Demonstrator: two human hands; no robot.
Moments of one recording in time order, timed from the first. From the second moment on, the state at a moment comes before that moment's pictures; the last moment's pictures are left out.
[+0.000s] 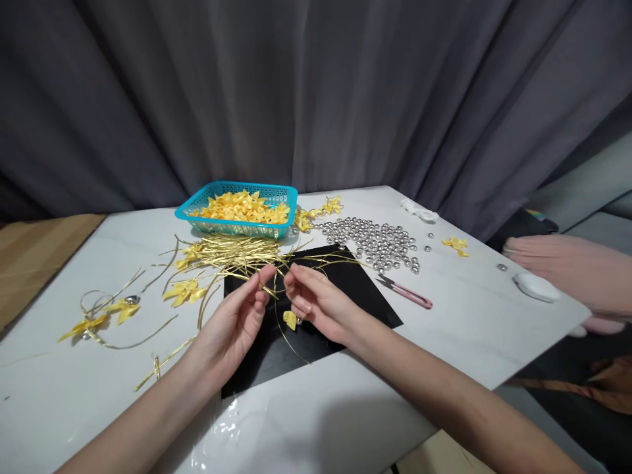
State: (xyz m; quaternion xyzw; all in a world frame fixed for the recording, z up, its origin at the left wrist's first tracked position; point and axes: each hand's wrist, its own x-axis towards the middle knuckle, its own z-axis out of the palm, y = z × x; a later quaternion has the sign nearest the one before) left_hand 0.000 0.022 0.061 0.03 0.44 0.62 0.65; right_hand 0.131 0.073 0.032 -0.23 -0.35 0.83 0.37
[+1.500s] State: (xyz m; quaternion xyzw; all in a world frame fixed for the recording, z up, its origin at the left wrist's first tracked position) left_hand -0.027 0.019 0.062 0.53 0.54 0.37 0.53; right_hand 0.136 0.064 0.040 -0.24 -0.54 0.73 0.35
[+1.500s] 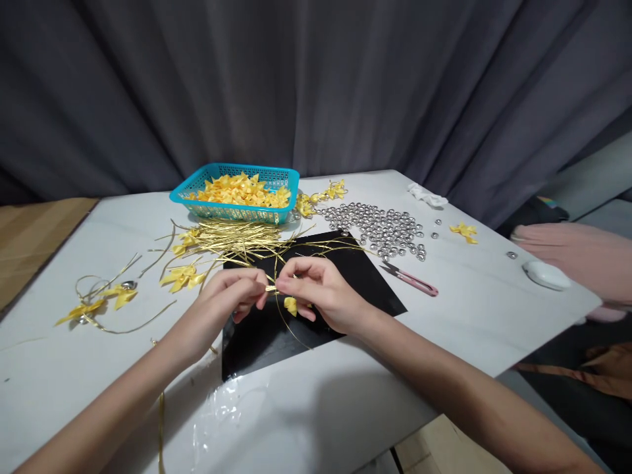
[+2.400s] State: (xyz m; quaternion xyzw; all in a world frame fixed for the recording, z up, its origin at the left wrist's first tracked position) left_hand -0.027 0.017 0.062 0.58 0.55 0.36 0.49; right_hand 0.135 0.068 0.036 -0.25 -0.52 0.76 0.30
